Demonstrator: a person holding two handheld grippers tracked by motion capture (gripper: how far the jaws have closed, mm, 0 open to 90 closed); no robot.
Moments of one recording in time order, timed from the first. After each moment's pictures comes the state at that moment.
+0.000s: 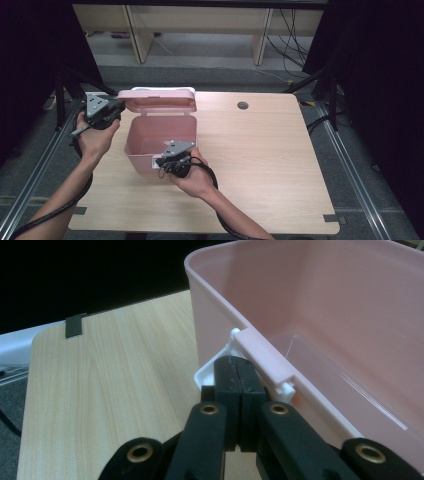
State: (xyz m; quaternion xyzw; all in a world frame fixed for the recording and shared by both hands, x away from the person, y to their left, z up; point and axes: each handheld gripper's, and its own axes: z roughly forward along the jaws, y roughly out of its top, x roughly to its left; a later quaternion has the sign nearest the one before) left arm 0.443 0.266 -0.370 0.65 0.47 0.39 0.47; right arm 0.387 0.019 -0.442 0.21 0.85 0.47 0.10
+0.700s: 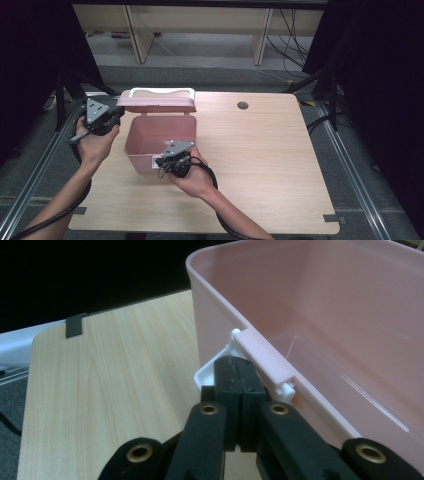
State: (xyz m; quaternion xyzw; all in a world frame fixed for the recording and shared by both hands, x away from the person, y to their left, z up) left arm 0.431 0.265 -0.377 0.65 0.46 0.39 0.46; right arm 0.388 0.020 -0.441 0.21 0.85 0.47 0.11
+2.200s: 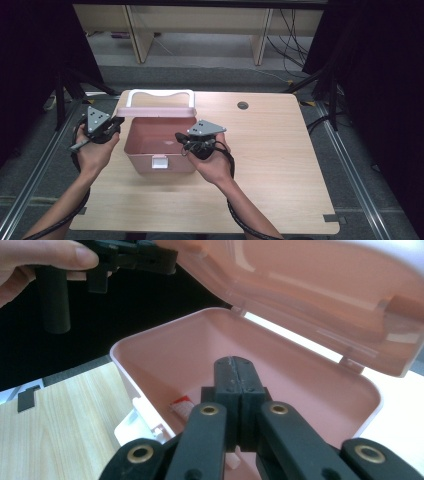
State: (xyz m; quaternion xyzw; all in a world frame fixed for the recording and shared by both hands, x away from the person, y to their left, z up) left arm 0.415 0.265 -0.390 0.66 0.46 0.39 0.45; right arm 0.405 -0.036 -0.389 0.27 0.78 0.53 0.18
